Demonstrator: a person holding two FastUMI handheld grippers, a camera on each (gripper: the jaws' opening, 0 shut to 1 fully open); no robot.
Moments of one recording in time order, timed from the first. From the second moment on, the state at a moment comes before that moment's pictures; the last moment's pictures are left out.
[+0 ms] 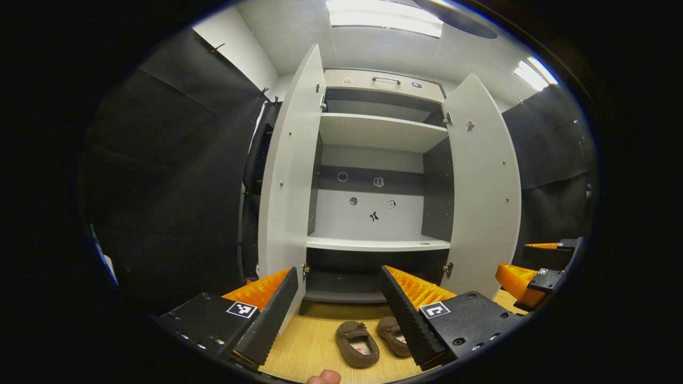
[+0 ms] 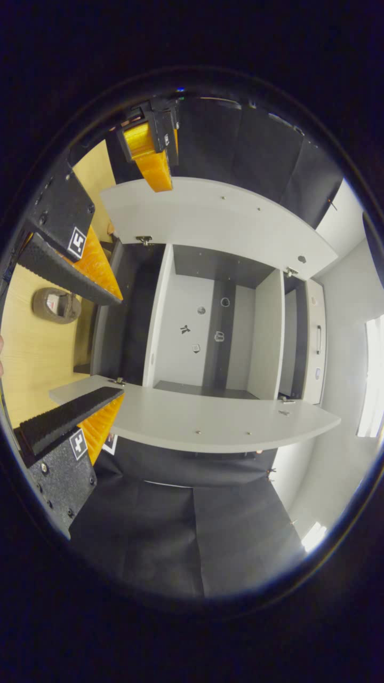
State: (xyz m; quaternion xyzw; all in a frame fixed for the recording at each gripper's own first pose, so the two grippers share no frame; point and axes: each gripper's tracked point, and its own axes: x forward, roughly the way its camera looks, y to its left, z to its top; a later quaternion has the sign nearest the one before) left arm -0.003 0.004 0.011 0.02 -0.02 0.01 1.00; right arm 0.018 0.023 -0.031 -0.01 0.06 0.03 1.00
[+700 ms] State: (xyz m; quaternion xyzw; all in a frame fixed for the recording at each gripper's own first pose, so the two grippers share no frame) left arm -0.001 0.012 0.007 0.03 -0.02 0.03 1.00; right arm 0.095 0.098 -0.188 0.01 0.25 0.12 0.96
